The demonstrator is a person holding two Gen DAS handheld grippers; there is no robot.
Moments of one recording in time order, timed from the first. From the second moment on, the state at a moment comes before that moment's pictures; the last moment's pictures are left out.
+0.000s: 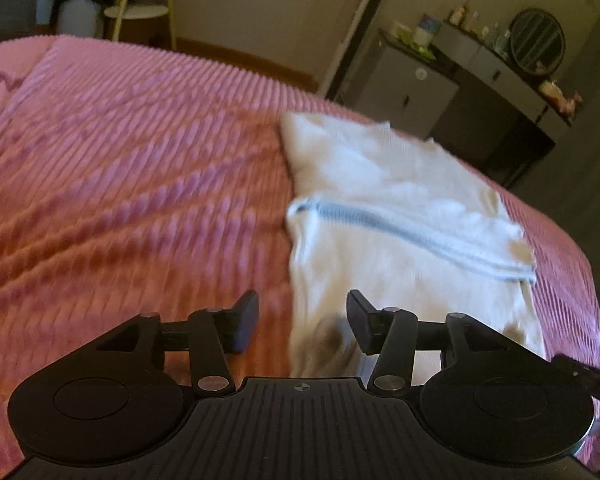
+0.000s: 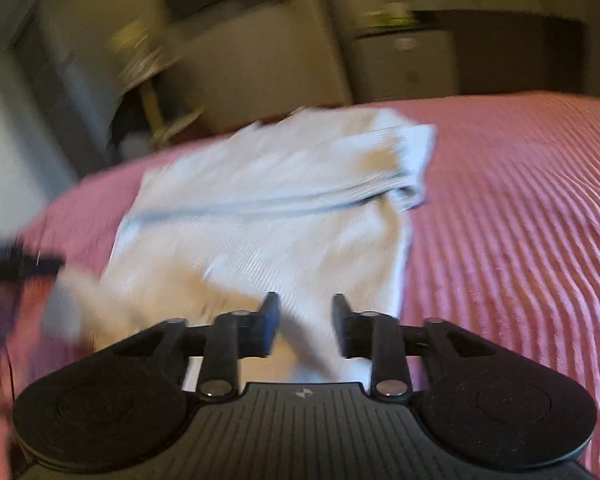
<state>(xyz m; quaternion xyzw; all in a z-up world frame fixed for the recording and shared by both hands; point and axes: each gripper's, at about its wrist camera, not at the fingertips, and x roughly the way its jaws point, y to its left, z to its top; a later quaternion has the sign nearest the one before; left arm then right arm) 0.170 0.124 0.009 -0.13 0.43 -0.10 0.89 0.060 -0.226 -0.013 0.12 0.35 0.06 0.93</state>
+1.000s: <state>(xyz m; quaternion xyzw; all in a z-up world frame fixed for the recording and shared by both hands) 0.135 0.072 0.016 0.00 0.42 -0.24 0.88 0.115 -0.229 -0.009 0.11 0.30 -0.03 0.95</state>
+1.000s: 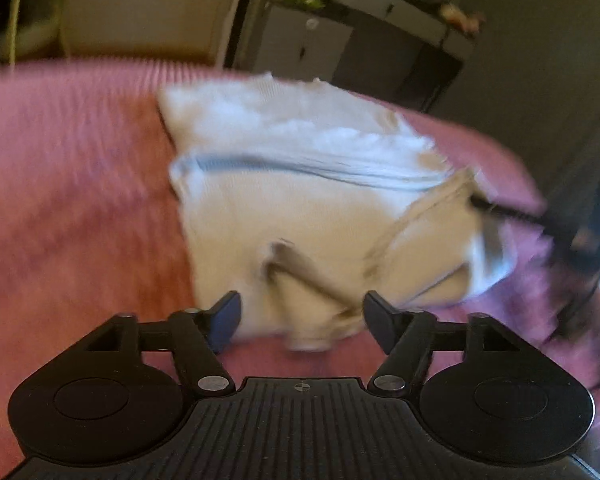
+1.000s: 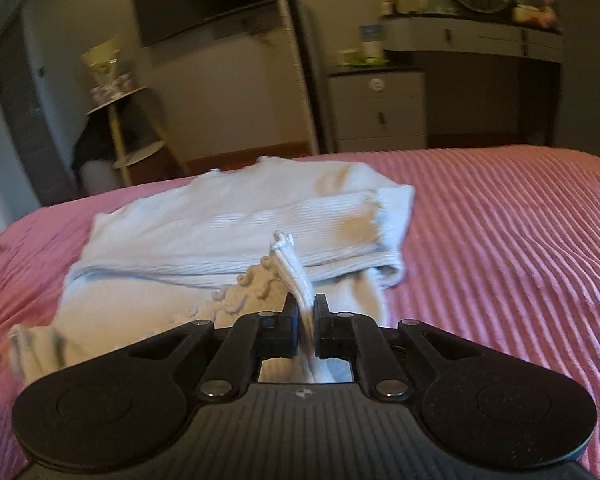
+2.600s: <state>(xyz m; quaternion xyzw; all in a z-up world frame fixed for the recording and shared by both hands) 0.298 0.060 0.006 -0.03 0.34 -0.16 0.92 0.227 -0.279 -0.024 0.15 0.28 -0.07 0.95</state>
